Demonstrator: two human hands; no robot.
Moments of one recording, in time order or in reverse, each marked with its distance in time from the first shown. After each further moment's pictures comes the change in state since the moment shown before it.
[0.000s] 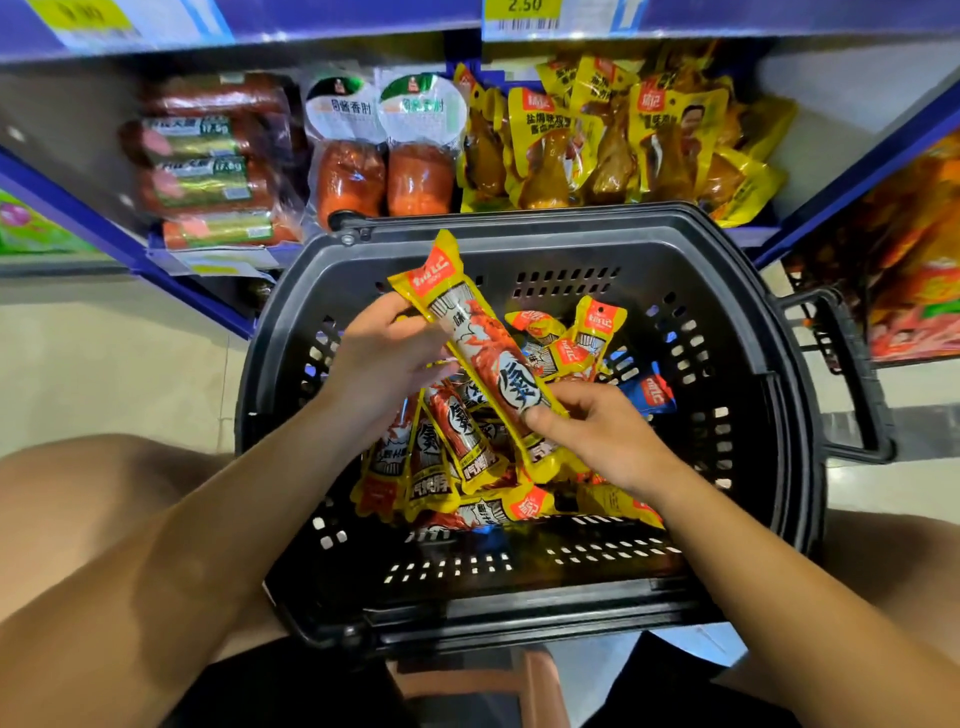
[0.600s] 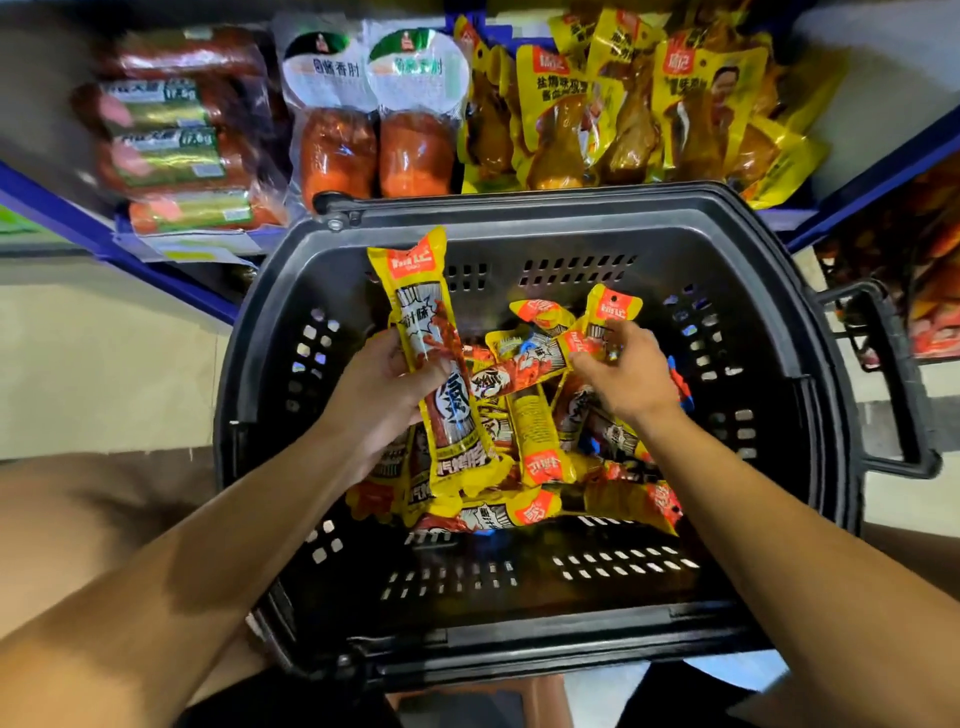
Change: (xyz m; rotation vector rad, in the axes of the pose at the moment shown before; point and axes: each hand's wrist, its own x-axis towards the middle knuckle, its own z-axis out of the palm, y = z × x) left_hand 0.002 -0.027 -0.002 0.171 0.044 -0.171; right_hand 0.076 0.039 -0.031 -0.390 0.413 0.190
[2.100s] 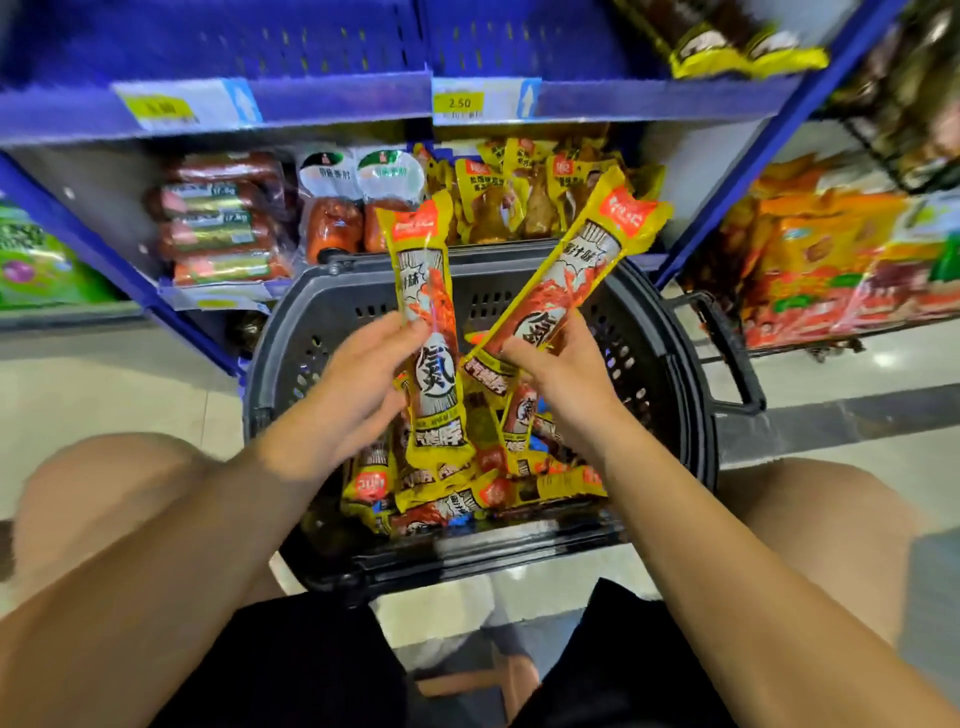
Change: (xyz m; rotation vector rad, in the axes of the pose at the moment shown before) left_hand -0.090 0.054 0.011 -0.265 -0.261 0.178; right_hand -0.136 -0.074 -0.047 0.794 -0.014 -0.175
